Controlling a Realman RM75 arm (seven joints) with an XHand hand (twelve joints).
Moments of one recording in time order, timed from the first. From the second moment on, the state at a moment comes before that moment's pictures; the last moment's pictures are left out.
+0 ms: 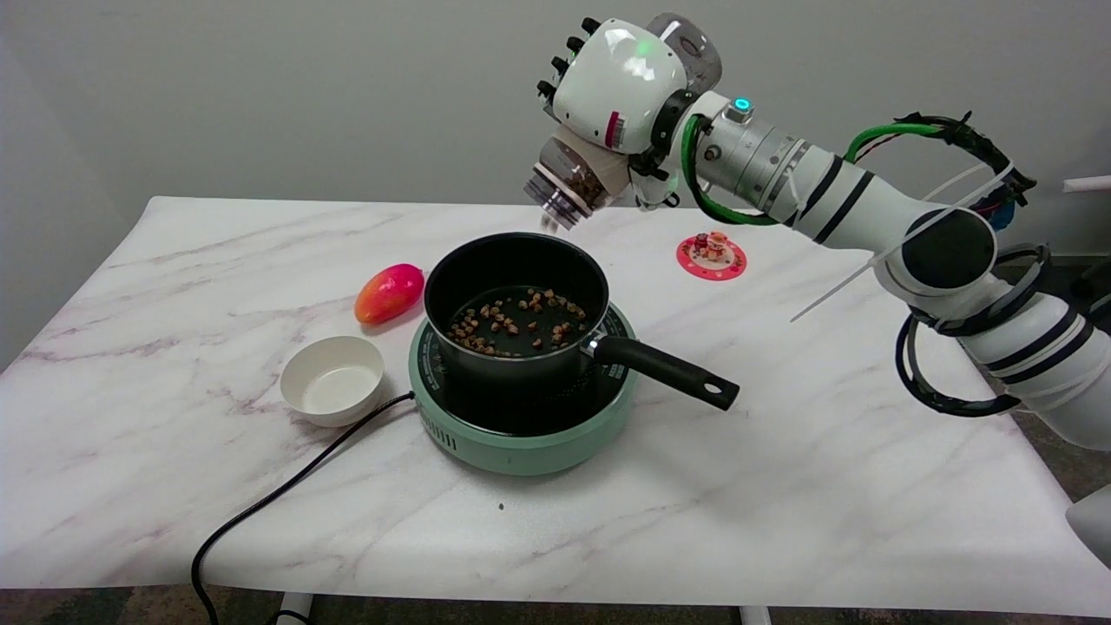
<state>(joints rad) 0.51 -0.80 -1.92 1.74 -1.44 0.25 1.60</state>
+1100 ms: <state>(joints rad) 0.54 -0.79 -1.95 1.72 -1.45 0.27 1.56</state>
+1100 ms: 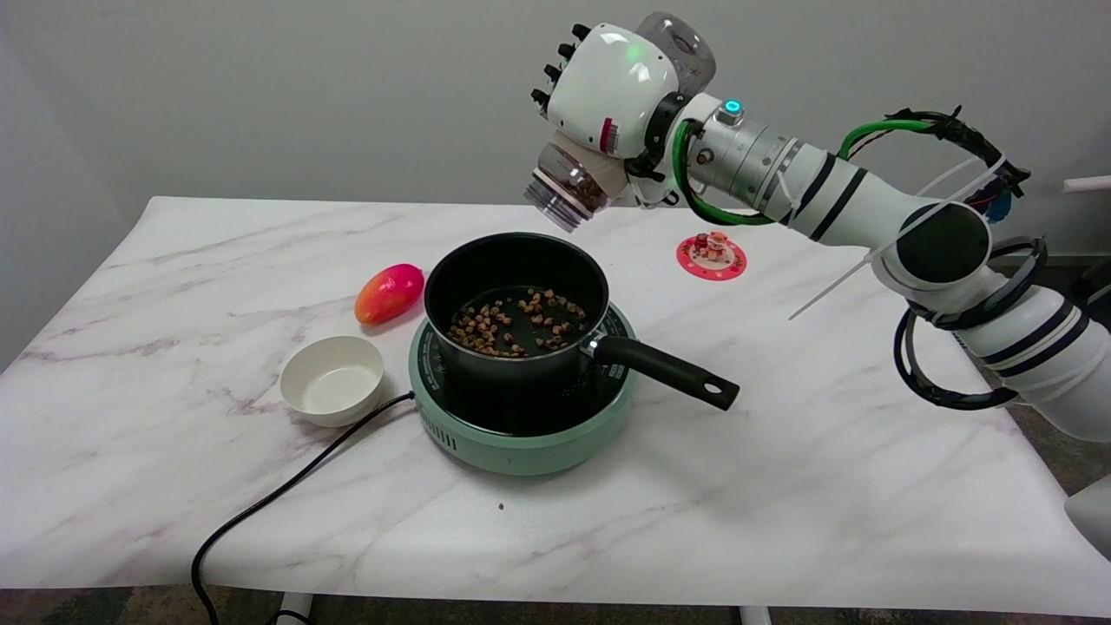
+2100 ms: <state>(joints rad) 0.52 -0.78 -1.94 1.72 -1.46 0.26 1.55</state>
